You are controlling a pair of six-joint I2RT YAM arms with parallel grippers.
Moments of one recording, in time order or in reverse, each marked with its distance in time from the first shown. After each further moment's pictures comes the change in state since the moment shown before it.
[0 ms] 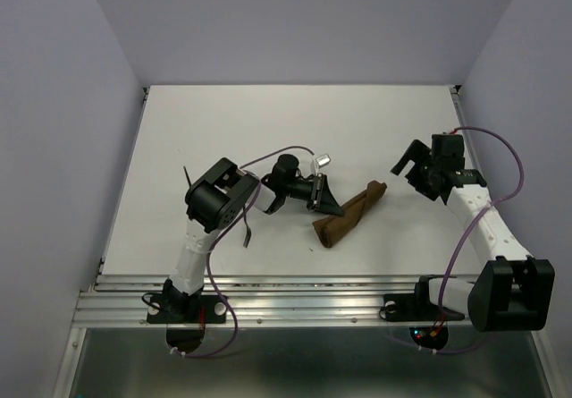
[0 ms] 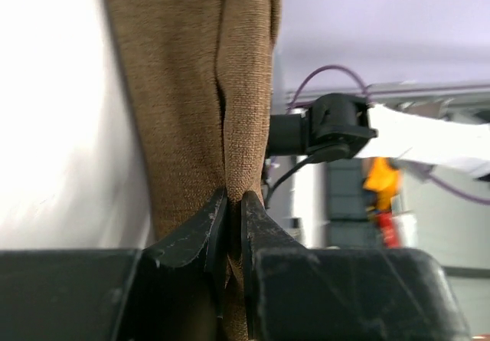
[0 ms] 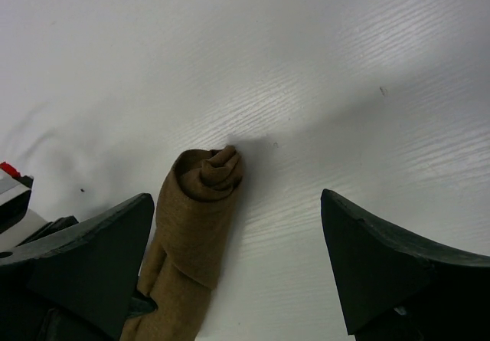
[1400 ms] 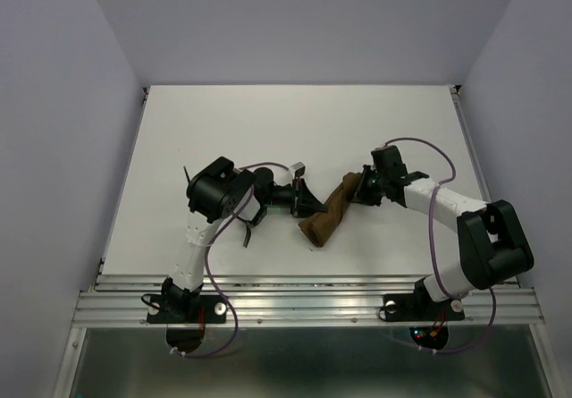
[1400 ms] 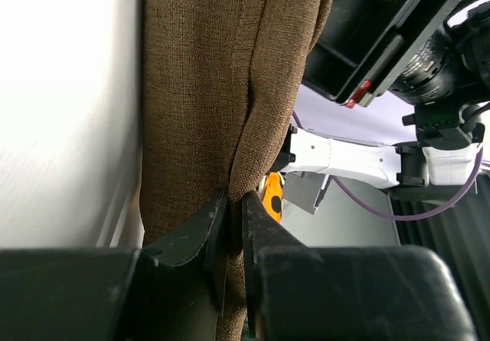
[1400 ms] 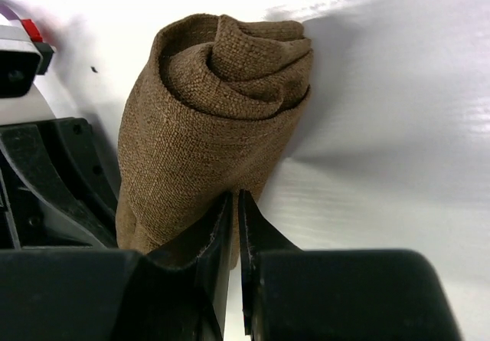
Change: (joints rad) left arm 0.124 0.132 -0.201 0.536 0.008 -0.625; right arm 0.347 0.275 -0.099 0.265 -0.194 0.109
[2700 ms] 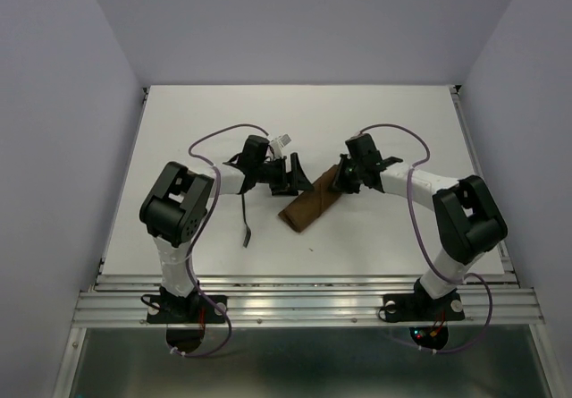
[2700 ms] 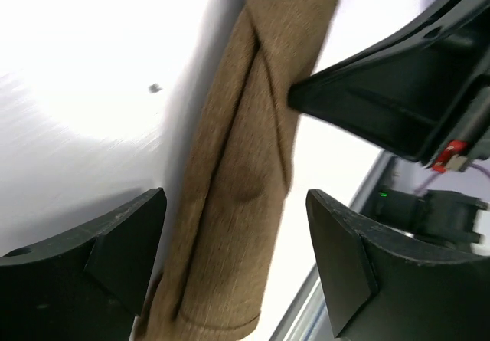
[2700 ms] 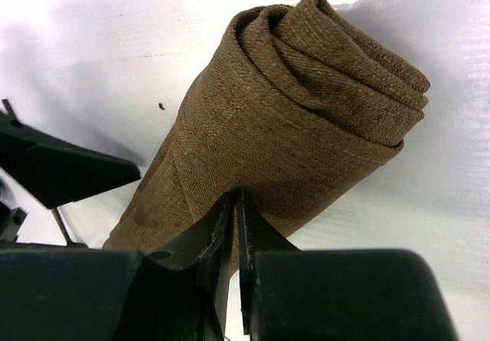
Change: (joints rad) left arm 0.089 -0.421 0.136 -1.147 -0.350 1.000; right arm 0.120 0.208 0.213 0.023 0.050 0.021
